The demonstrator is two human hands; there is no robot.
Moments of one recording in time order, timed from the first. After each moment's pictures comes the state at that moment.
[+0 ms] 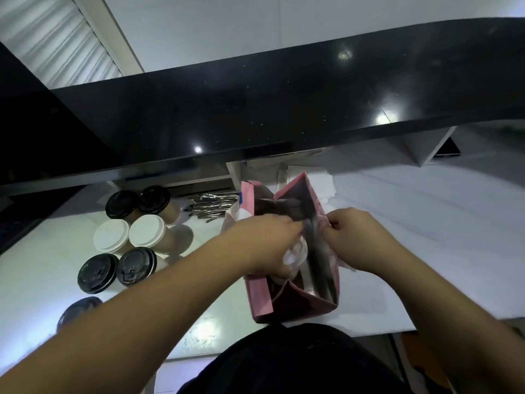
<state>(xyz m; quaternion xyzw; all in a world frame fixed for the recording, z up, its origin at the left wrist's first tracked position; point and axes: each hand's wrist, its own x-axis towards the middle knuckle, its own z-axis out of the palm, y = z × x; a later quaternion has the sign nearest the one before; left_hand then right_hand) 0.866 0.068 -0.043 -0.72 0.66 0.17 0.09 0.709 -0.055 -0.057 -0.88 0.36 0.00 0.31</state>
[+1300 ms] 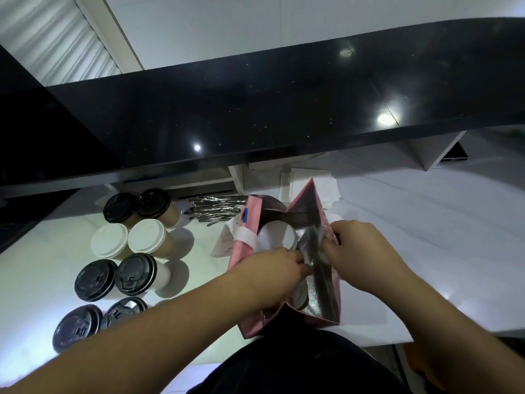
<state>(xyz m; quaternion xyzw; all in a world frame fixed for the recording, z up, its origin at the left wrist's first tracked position) 0.857 0.083 -0.090 -0.64 0.74 0.16 0.13 0.718 -0.042 -0.051 -0.88 0.38 0.02 0.28</state>
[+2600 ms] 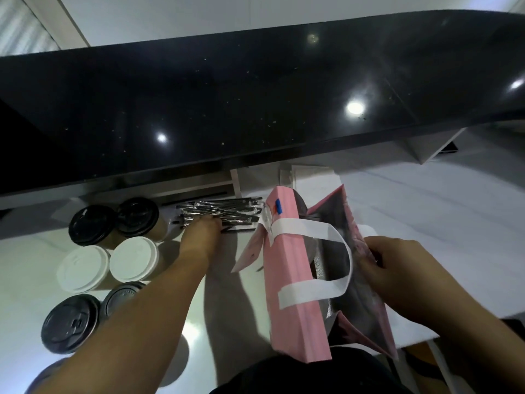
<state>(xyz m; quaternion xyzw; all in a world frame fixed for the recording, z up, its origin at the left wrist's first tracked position) 1.074 0.097 -0.240 -0.88 0.45 0.14 0.07 0.731 -0.022 -0.054 -0.86 0.43 0.02 0.28</state>
